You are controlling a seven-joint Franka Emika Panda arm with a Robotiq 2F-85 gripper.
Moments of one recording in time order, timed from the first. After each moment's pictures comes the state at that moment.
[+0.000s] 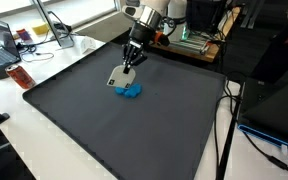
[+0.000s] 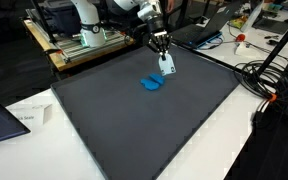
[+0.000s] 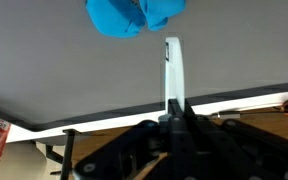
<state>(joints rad) 0.11 0.21 -0.05 -2.29 -2.00 2.98 2.27</state>
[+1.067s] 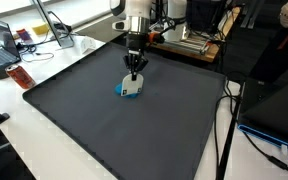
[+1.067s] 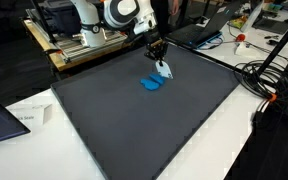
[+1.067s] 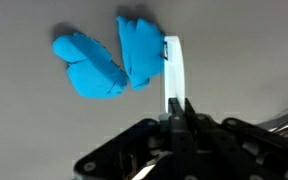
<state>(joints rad) -0.04 0.35 -0.06 -2.33 -1.41 3.35 1.56</state>
